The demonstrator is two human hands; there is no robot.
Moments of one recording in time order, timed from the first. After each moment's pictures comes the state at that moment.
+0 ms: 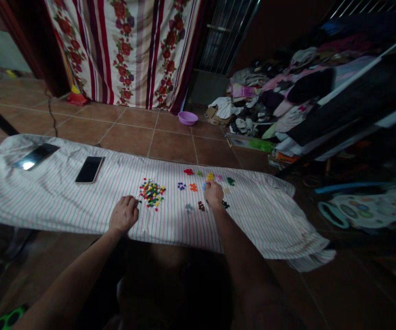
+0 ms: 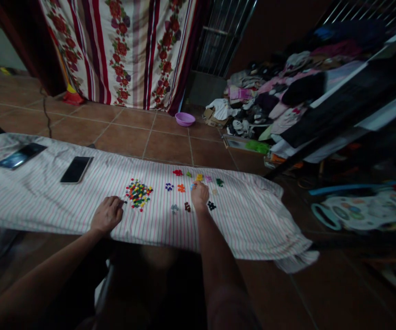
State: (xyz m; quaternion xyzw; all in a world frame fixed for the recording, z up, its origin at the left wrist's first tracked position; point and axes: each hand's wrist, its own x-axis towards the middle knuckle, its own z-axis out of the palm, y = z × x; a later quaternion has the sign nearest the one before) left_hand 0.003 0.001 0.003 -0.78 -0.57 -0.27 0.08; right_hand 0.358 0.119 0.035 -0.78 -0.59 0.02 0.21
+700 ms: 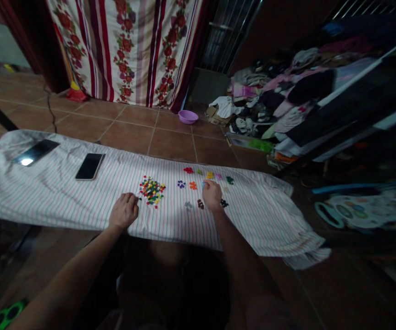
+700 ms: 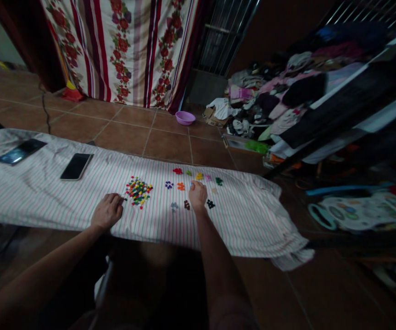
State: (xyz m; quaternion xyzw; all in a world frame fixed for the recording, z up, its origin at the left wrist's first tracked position) left_hand 0.003 0.001 0.004 -0.78 -0.57 -0.26 0.08; right_hand 0.353 0.106 0.031 -0.72 -0.63 0.01 0.28
